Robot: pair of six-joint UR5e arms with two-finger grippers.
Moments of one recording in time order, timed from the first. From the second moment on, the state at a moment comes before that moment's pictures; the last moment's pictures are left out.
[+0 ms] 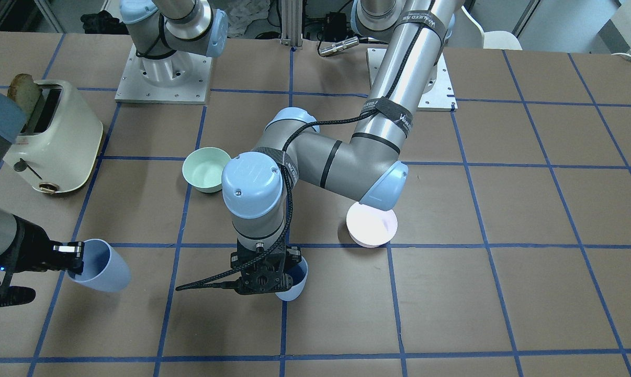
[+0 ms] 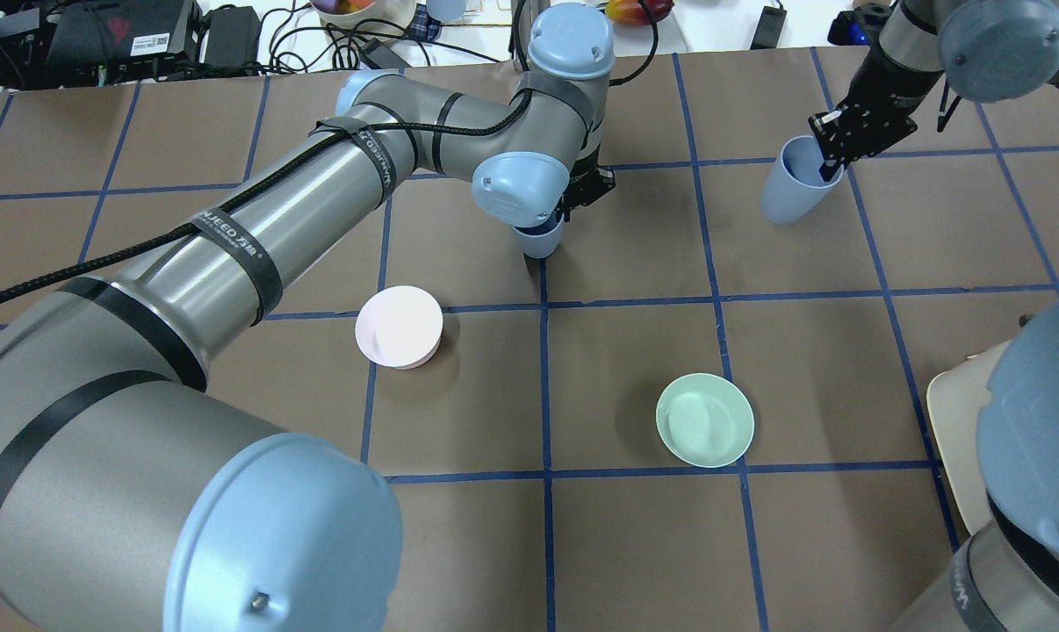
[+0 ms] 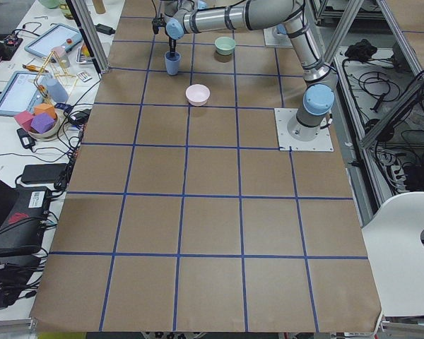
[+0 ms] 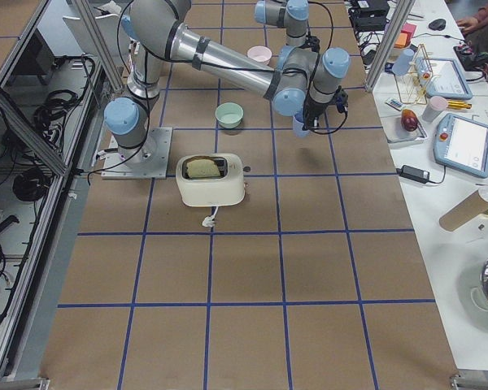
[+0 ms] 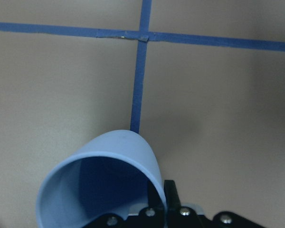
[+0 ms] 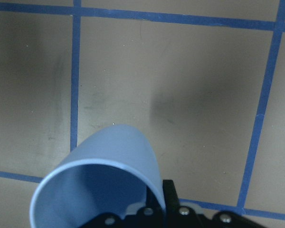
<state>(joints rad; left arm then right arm) -1.98 -2.26 -1.26 -1.12 1.64 -0.50 1.33 -1.11 1.41 -1.77 -1.48 -0.35</state>
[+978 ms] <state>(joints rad) -1.98 -2.26 -1.25 -1.16 1.60 -0.50 1.33 -1.11 1.41 -1.77 -1.48 -0.32</state>
